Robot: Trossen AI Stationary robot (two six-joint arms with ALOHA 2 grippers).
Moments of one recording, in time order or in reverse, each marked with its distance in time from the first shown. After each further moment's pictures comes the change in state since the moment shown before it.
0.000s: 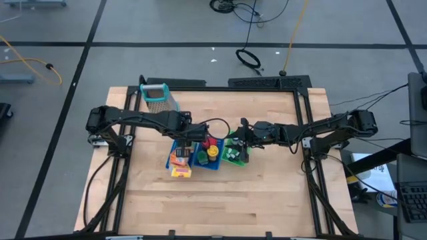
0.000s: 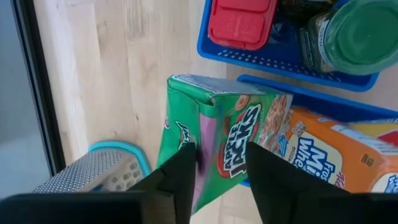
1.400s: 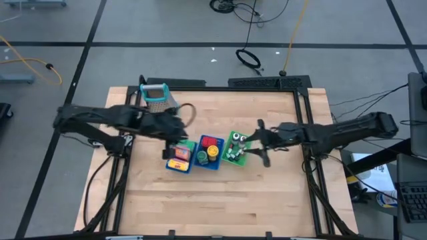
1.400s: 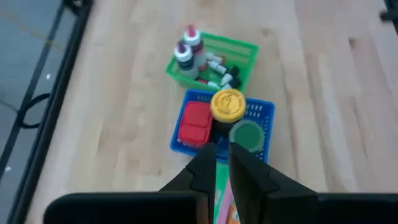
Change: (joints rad) left arm -0.075 -0.424 -0.161 0.378 0.096 -0.012; right arm 0.093 -0.379 -0.066 -0.254 0.004 -0.025
